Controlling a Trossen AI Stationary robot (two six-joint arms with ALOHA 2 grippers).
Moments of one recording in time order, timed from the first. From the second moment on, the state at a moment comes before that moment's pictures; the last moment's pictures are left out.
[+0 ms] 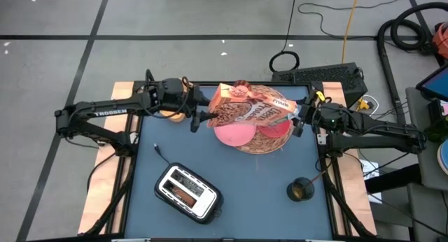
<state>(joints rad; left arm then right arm) 0.31 1.26 1.00 -0.08 0.28 0.01 -0.15 0.53 0.57 -0.42 0.42 -0.30</state>
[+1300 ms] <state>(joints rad) 0.31 1.27 1.00 0.00 0.28 0.02 -0.15 0.53 0.57 -0.41 0.42 -0.31</state>
